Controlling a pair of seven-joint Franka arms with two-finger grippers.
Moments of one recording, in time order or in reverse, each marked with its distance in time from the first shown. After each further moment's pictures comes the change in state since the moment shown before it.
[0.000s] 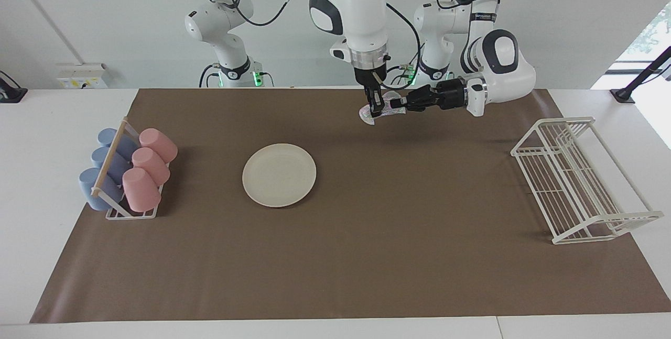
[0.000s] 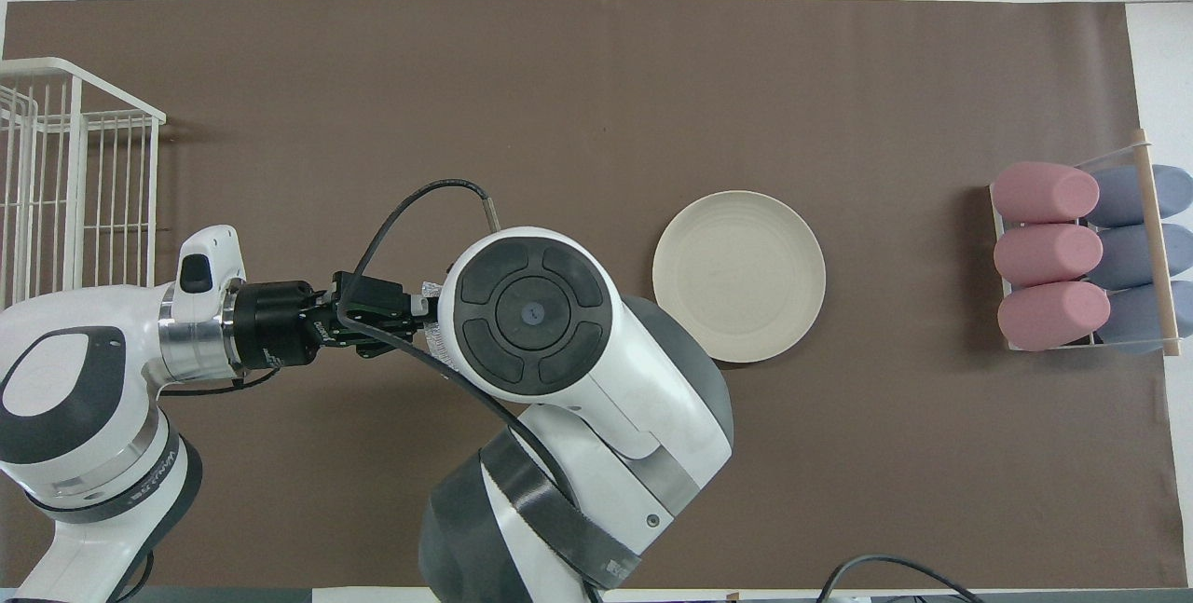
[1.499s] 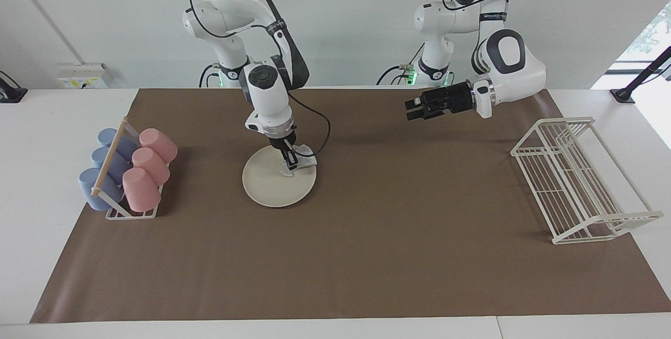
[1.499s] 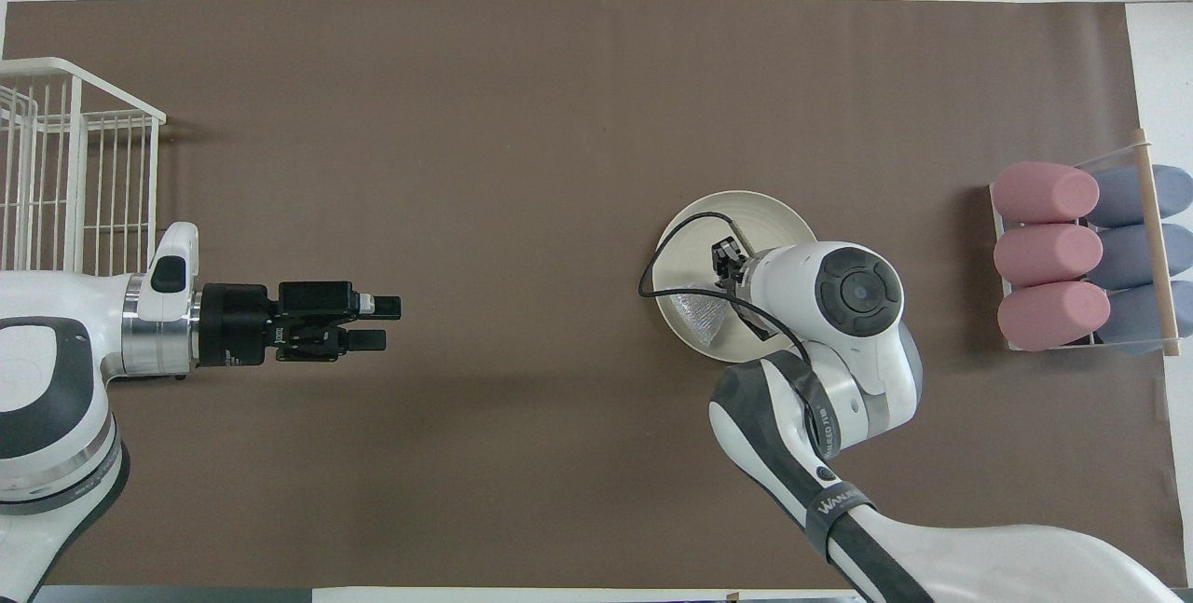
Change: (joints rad) left arm 0.059 0.012 0.021 0.041 0.384 0.054 -0.006; right arm -0.370 -0.086 -0.012 -0.721 -0.001 0.610 -0.767
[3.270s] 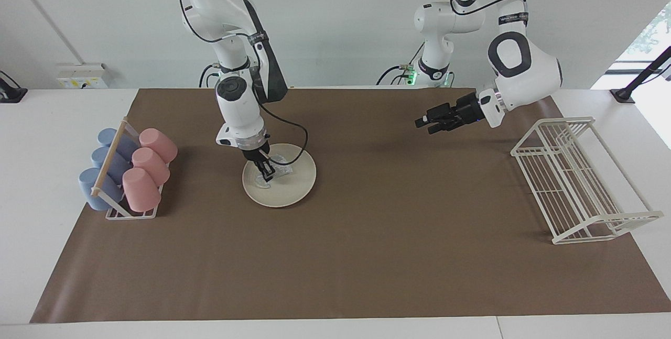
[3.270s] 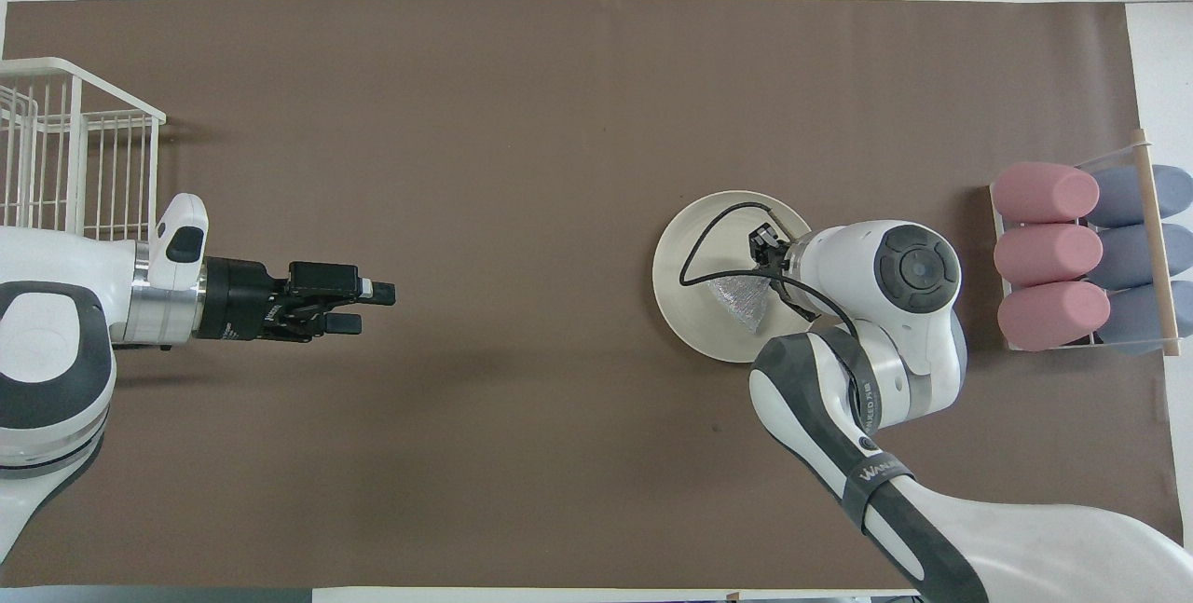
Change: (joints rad) left arm -0.010 0.058 -0.012 0.084 0.203 0.079 -0.093; right arm -0.054 0.003 0.002 -0.001 0.001 0.000 -0.147
